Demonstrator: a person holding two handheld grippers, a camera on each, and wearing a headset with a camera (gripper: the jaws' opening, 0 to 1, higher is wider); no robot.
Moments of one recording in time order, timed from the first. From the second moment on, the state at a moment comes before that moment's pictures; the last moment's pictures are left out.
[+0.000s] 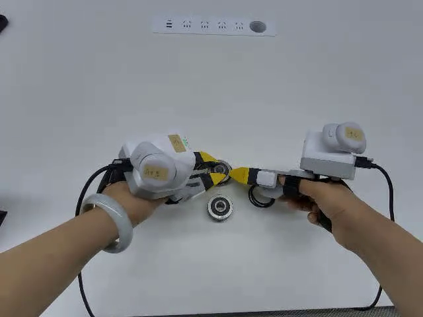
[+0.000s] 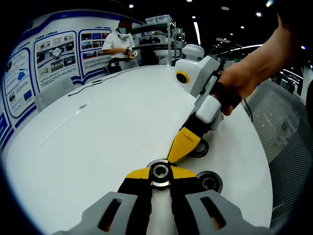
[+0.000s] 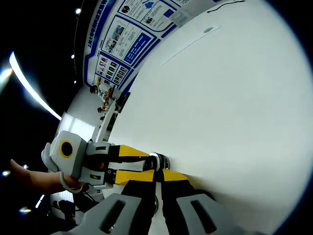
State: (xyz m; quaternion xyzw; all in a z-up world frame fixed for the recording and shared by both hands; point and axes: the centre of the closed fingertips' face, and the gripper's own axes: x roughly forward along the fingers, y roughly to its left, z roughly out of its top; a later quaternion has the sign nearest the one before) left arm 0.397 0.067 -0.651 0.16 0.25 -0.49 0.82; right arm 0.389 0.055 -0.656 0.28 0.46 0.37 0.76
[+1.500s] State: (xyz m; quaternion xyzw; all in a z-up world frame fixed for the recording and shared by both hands) left arm 0.397 0.067 -0.652 0.16 0.25 -0.50 0.82; right arm 0.391 0.062 -0.645 0.29 0.45 0.37 0.76
